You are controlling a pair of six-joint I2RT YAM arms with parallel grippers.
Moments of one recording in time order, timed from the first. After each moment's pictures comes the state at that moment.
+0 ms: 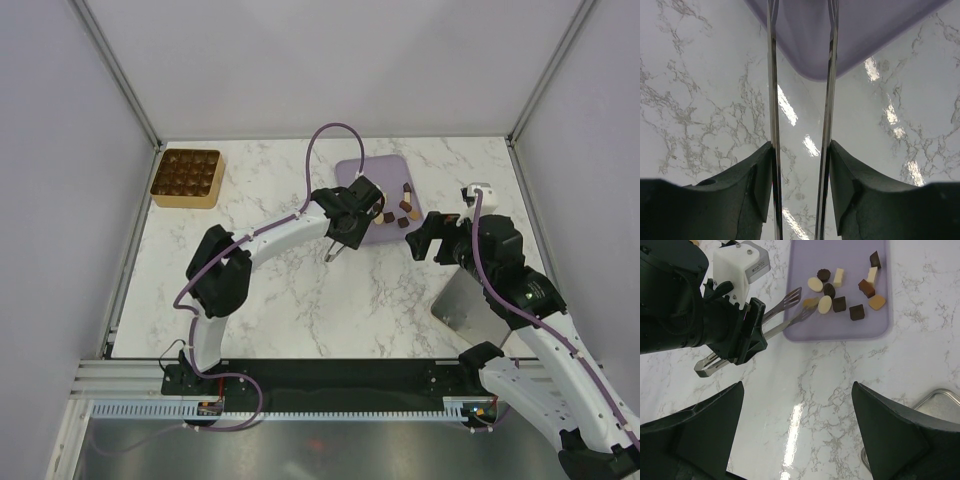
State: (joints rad) left arm -0.86 2.02 1.71 -0.77 -0.25 -0.29; right arm 0.42 0.74 0.90 -0.57 0.06 0.40
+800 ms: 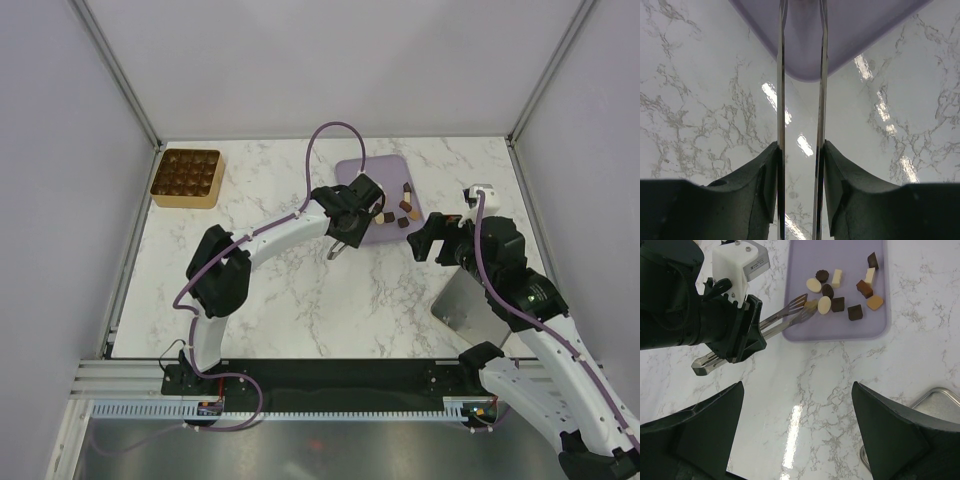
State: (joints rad) left arm -0.86 2.02 1.73 -0.78 -0.21 -0.29; right arm 0.42 0.72 0.90 -0.58 0.07 0.40
